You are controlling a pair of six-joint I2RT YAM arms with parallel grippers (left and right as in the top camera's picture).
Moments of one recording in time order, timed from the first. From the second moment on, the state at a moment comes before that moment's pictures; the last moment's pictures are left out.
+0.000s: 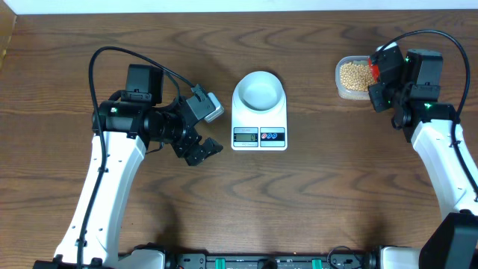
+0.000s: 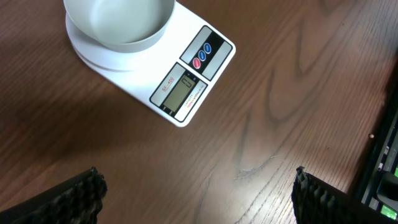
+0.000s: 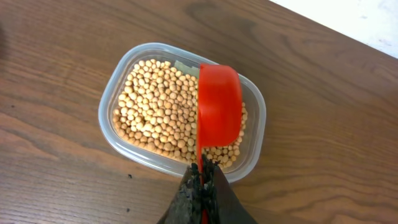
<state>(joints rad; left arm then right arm) -0.10 1.39 1.24 -1.10 0.59 0.80 -0.06 1.52 1.09 -0.34 -0.02 -0.43</state>
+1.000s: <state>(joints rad) -0.10 1.39 1.24 -1.10 0.59 0.80 -0.06 1.63 1.09 -0.35 -0.16 -0.33</state>
